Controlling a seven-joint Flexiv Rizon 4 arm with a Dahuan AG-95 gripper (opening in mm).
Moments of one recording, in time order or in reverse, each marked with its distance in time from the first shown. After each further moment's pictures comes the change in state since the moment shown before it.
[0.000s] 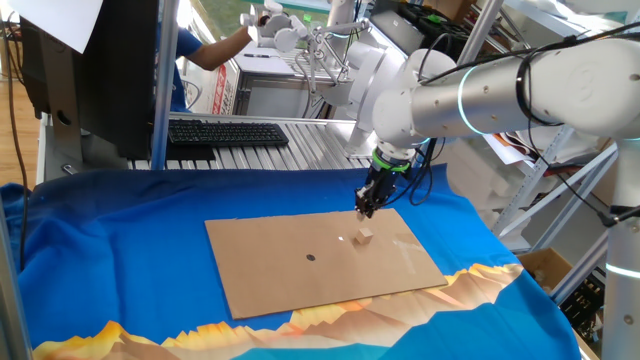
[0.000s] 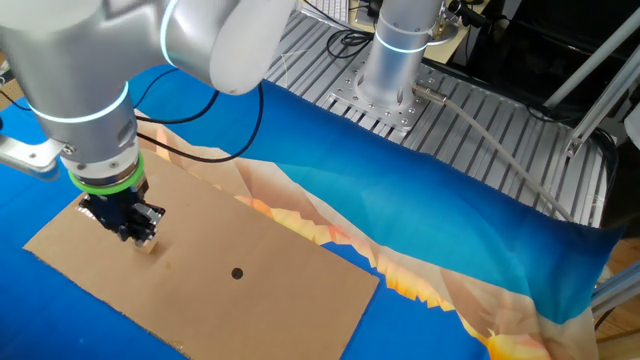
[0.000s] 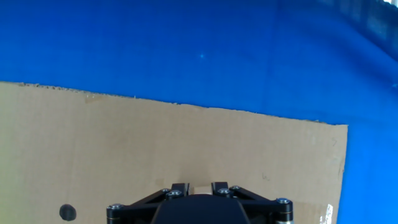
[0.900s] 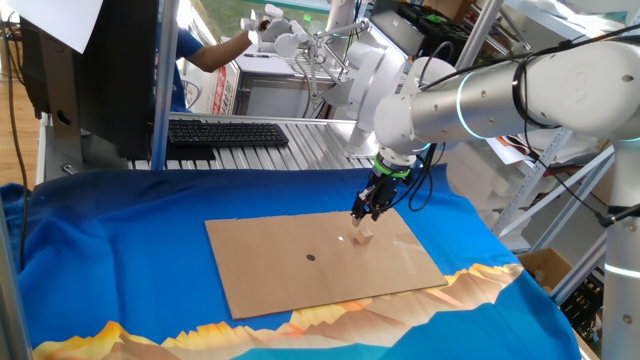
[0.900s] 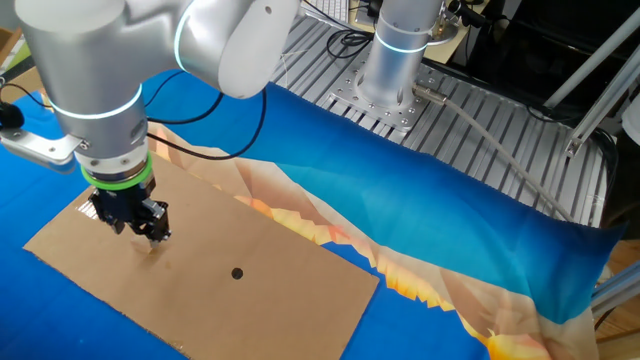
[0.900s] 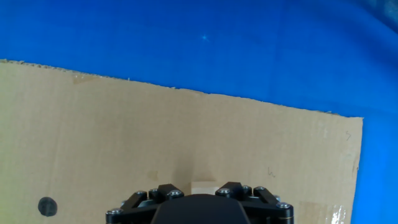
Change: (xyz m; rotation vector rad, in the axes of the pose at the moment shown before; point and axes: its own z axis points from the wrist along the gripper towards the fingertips) arm 0.011 0.005 0.010 -0.017 0.003 0.027
